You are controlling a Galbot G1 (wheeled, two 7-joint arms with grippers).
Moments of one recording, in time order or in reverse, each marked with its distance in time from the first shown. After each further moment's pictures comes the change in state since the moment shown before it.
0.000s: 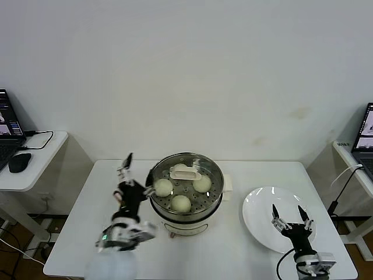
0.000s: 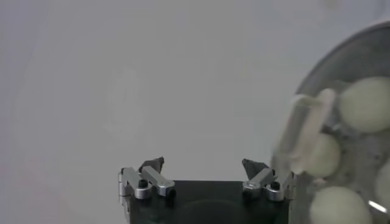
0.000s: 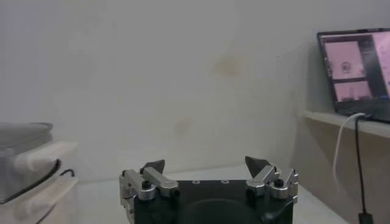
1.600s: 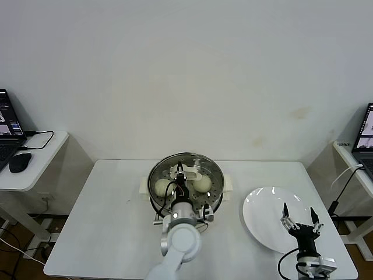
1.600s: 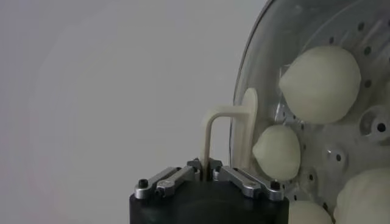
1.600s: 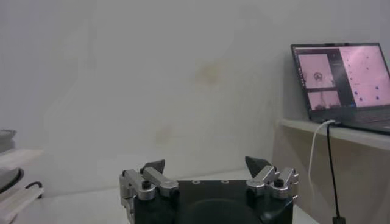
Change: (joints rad) left arm -0.323 -0.235 0.343 0.489 0.767 0.241 0.187; right arm 0.072 0.167 0.104 -0.076 -0.093 0.119 -0.012
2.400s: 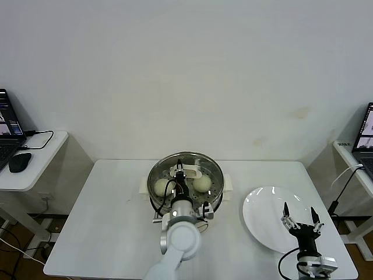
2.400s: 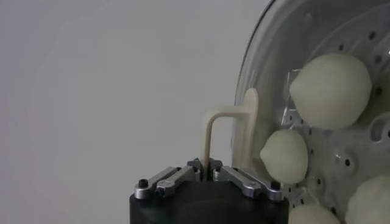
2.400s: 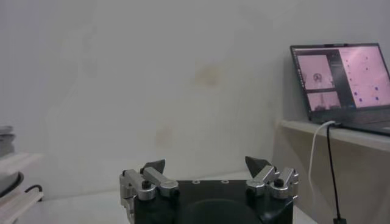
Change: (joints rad) left arm -0.010 -0.001 -0.002 -0.012 0.005 0.002 0.012; right arm 0.001 0.000 0.002 0.005 0.007 -0.006 0.000
